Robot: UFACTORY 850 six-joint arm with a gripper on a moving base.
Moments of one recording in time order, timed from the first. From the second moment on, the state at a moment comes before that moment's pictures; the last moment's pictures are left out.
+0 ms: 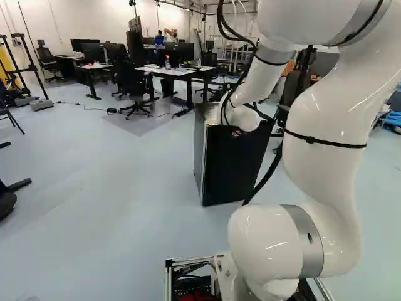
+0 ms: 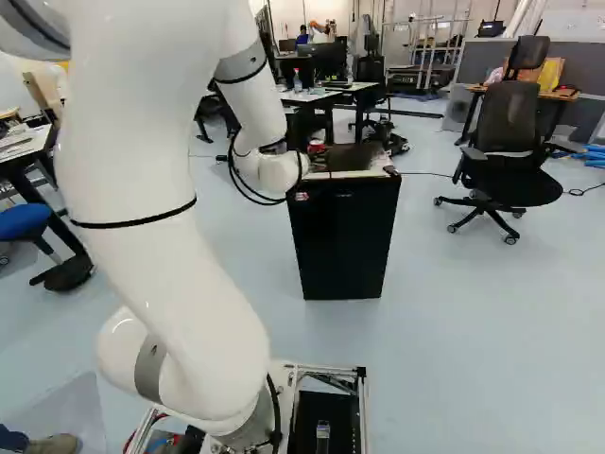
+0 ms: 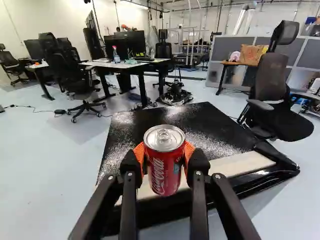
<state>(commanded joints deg) -8.0 -12.0 -38.2 1.0 51.4 0.0</state>
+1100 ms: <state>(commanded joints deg) -1.9 9.2 -13.0 0.2 50.3 0.0</state>
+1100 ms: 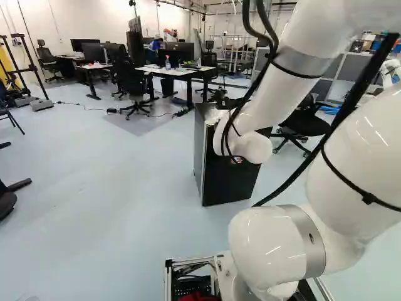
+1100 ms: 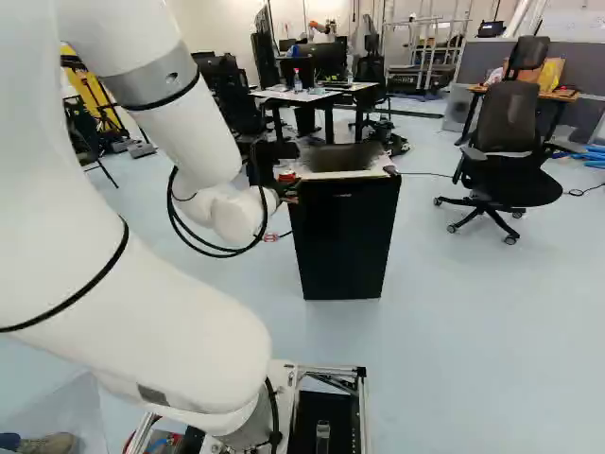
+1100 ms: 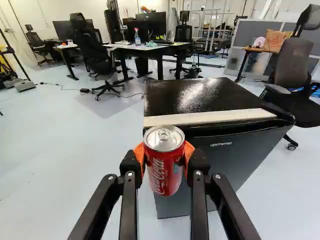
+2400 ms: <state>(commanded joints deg) 0.0 16.0 -5.0 0.0 50.0 0.0</state>
